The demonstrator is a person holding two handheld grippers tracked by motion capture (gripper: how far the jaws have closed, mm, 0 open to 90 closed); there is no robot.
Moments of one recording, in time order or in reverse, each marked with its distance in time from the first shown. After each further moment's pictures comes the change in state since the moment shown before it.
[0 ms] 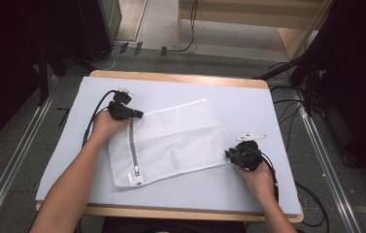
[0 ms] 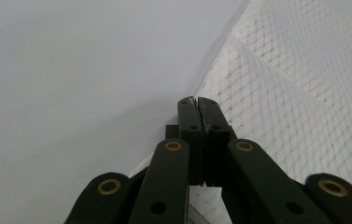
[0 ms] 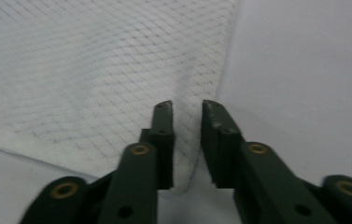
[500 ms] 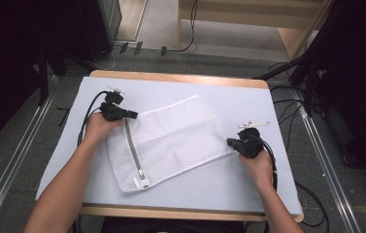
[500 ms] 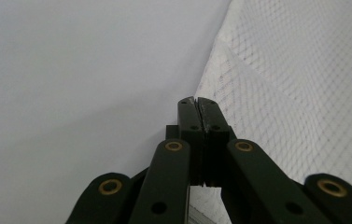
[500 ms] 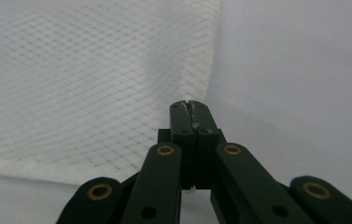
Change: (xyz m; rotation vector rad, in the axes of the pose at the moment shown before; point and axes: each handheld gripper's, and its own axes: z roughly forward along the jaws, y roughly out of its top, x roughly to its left) left arm 0.005 -0.014 -0.026 -0.026 -0.032 -0.093; right arm -0.022 0.030 0.007 -0.019 0.050 0.036
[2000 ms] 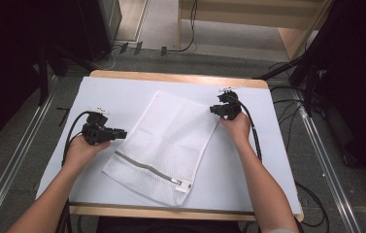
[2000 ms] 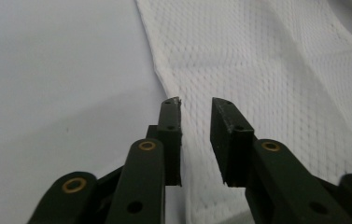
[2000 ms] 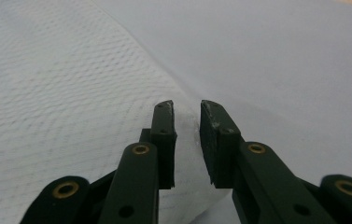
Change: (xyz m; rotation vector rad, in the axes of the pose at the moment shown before) left arm -0.041 -0.063 -0.048 -0.037 0.011 0.003; right arm -0.017 0.111 0.083 -0.026 -0.023 0.001
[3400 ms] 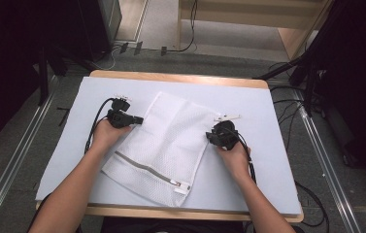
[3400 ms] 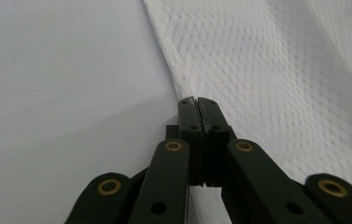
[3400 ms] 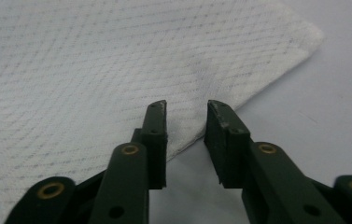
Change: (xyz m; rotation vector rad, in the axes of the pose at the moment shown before) left arm 0.016 0.049 0.072 0.024 0.023 0.005; right arm 0.058 -0.080 -0.032 -0.003 -0.038 -0.056
